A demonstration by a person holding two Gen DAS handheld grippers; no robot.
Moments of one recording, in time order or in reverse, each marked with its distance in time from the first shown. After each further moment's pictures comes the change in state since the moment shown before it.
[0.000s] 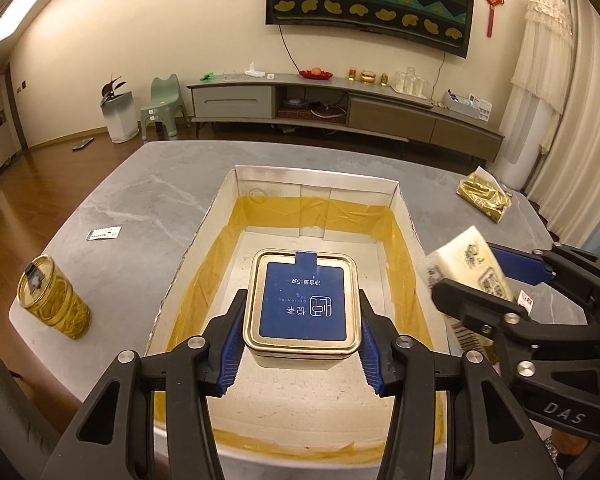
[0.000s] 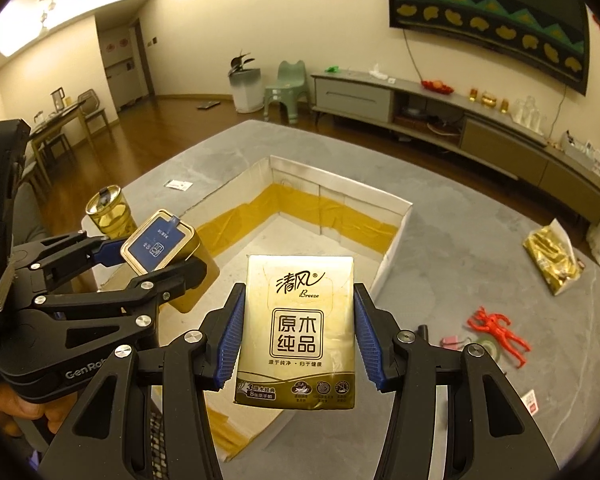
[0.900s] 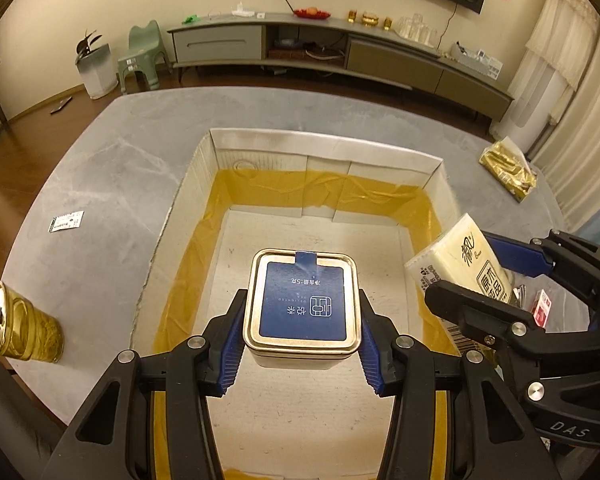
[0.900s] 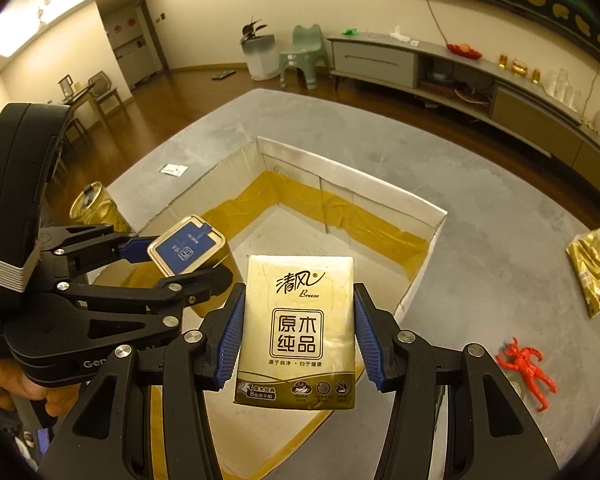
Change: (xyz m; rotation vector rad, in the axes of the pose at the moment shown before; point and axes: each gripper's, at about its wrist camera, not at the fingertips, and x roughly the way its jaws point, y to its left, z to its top) left arm 0.098 0.020 0.046 0.003 0.246 -0.036; right arm 0.087 -0.035 0.042 0.009 0.143 0.102
